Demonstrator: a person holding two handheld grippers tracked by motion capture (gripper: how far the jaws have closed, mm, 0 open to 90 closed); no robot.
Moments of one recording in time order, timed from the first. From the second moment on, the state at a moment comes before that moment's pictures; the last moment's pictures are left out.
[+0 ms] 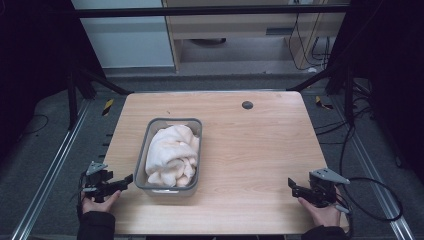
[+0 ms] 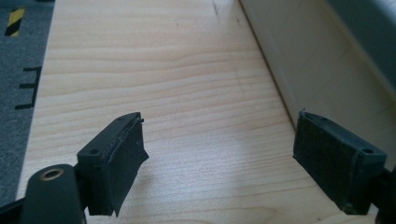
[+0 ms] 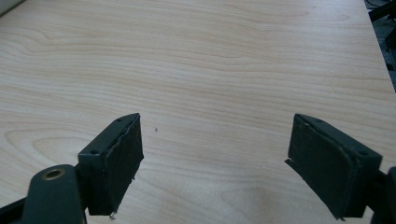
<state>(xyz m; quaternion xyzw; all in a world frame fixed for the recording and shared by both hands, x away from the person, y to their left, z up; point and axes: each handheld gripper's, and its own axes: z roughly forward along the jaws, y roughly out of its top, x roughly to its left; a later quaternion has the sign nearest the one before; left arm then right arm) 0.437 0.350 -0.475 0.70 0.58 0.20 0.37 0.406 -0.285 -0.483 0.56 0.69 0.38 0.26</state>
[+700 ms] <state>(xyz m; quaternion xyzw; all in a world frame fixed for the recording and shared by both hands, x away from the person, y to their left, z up) 0.428 0.347 -0.440 0.69 0.56 0.21 0.41 0.406 -0.280 -0.485 0.54 0.71 0.36 0.25</state>
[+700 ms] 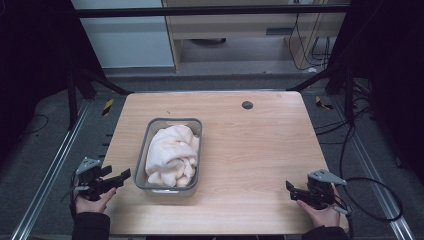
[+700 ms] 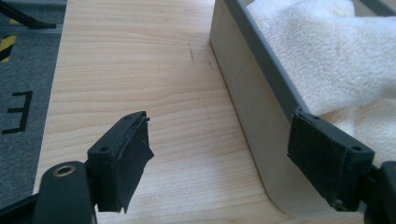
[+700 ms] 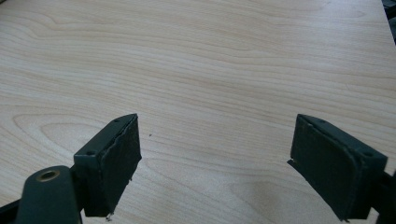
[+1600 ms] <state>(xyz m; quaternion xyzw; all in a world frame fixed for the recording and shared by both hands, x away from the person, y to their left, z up) 0.430 0.324 -0.390 0.71 0.52 0.21 0.43 0.406 -0.281 -0.484 0.54 0.71 0.36 0.26</state>
